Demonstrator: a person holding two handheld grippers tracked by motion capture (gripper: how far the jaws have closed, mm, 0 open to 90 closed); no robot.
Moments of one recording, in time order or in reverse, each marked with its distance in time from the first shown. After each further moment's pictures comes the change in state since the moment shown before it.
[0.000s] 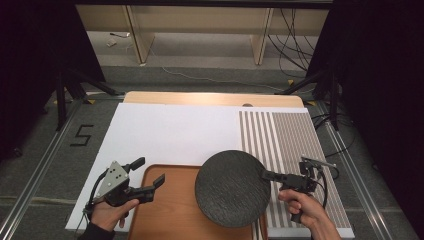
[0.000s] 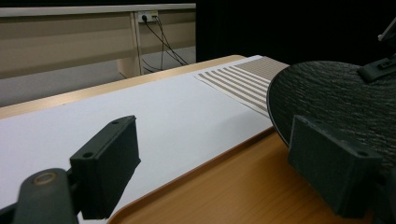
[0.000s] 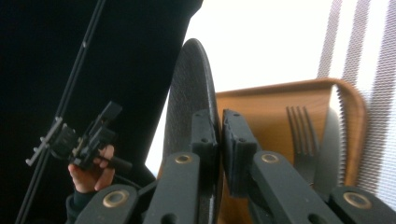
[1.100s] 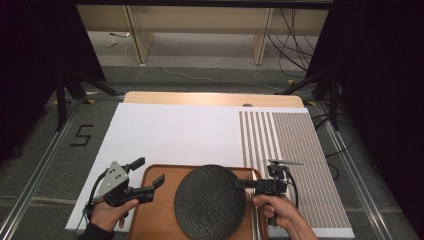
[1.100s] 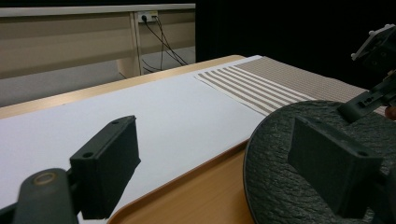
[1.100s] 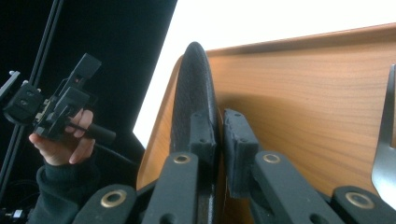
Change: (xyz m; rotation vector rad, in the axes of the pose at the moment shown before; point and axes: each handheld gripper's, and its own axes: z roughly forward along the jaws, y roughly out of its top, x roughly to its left) left arm 0.000 0.000 -0.001 -0.004 0.000 -0.002; right arm 0.012 -0.019 0.065 0.161 -0.035 -0.061
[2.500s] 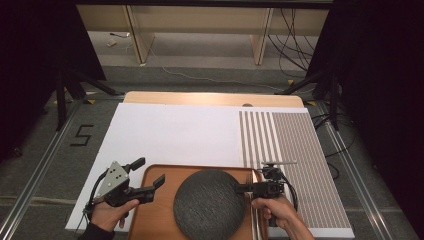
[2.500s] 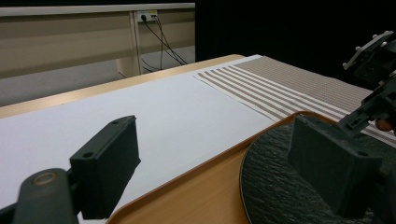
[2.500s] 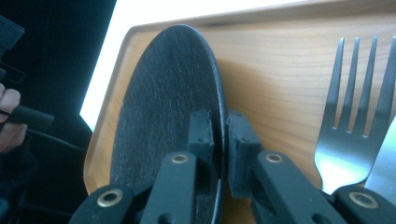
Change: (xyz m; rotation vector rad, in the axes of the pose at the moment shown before) left arm -0.001 0.000 0.000 0.006 -0.002 0.003; right arm -0.006 -0.002 0.011 0.094 -0.188 -0.049
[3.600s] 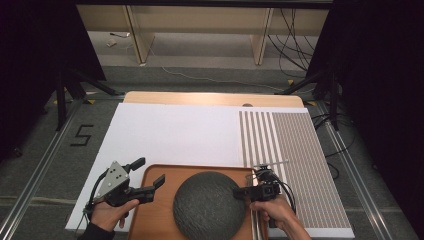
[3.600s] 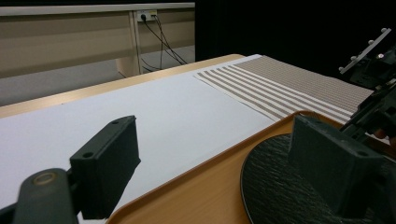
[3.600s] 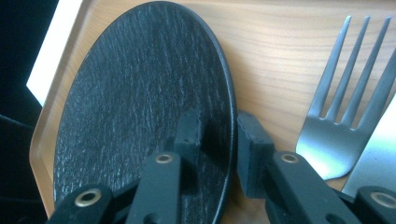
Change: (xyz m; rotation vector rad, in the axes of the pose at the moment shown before) left arm 0.000 0.000 0.000 0.001 0.000 0.000; right arm 0.005 -0.002 0.011 0.079 -0.138 -0.111
